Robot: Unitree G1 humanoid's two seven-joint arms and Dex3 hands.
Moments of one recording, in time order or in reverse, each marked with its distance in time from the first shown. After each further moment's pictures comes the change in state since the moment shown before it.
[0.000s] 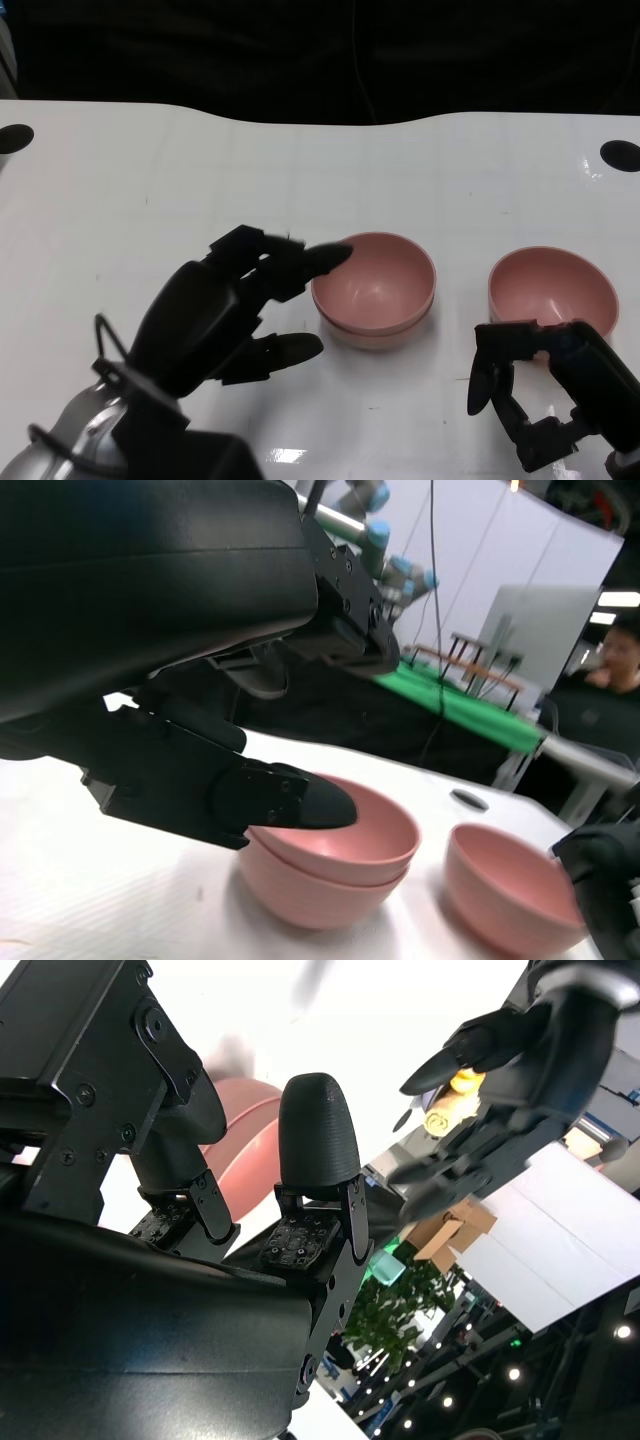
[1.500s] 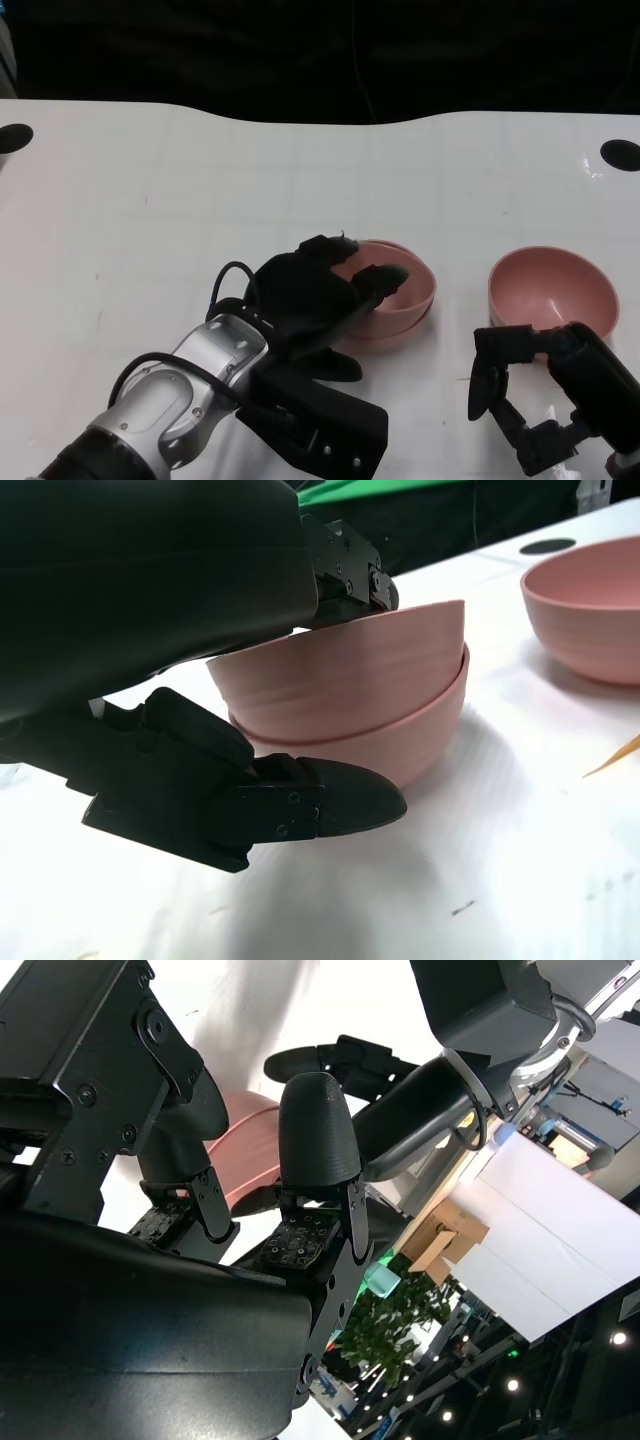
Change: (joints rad) left arm -0.321 -0.102 -0.355 0.126 0.388 0.504 -0.346; right arm -0.003 -0.001 0.008 0.016 0.056 -0.009 0.060
